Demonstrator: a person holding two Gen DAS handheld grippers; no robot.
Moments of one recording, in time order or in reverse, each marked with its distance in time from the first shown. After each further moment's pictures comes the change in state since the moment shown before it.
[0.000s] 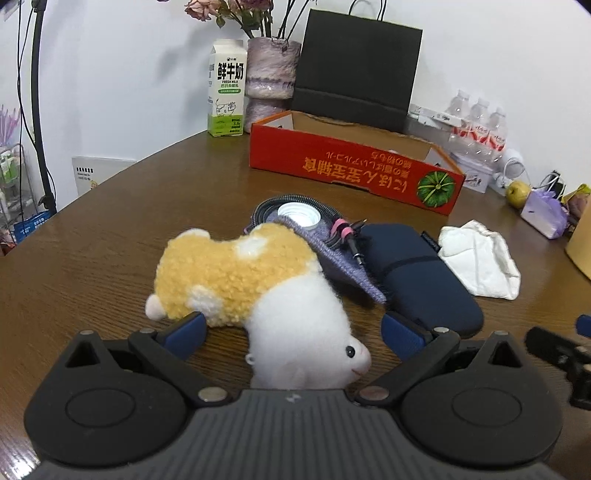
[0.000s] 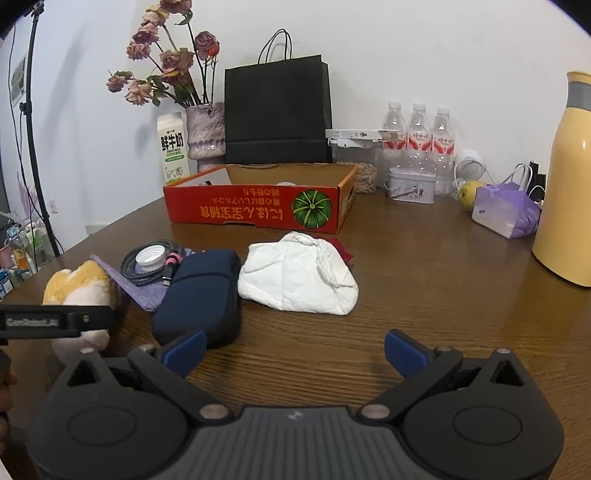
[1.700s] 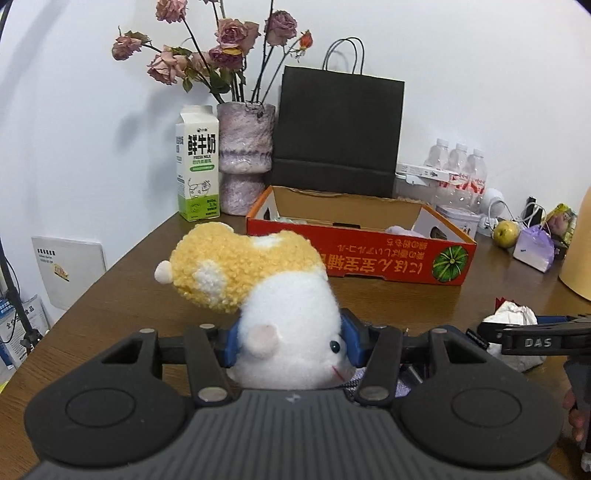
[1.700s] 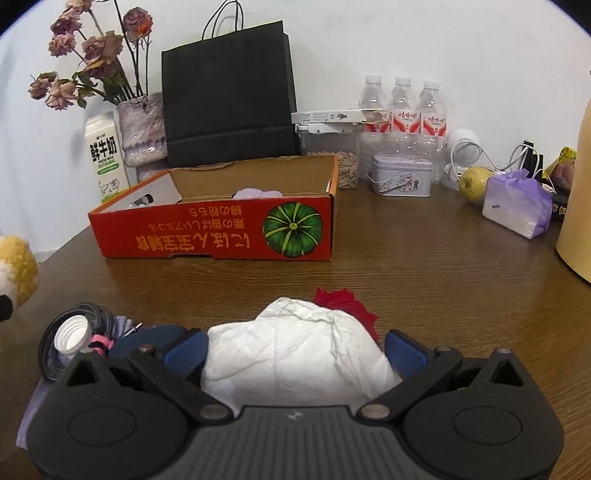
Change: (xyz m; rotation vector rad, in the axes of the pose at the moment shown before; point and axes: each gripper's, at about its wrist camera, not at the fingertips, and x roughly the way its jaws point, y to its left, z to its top) left arm 0.046 0.057 0.076 0.134 -0.185 -0.148; right arm 0.129 0.020 0.056 0.103 0.041 -0.144
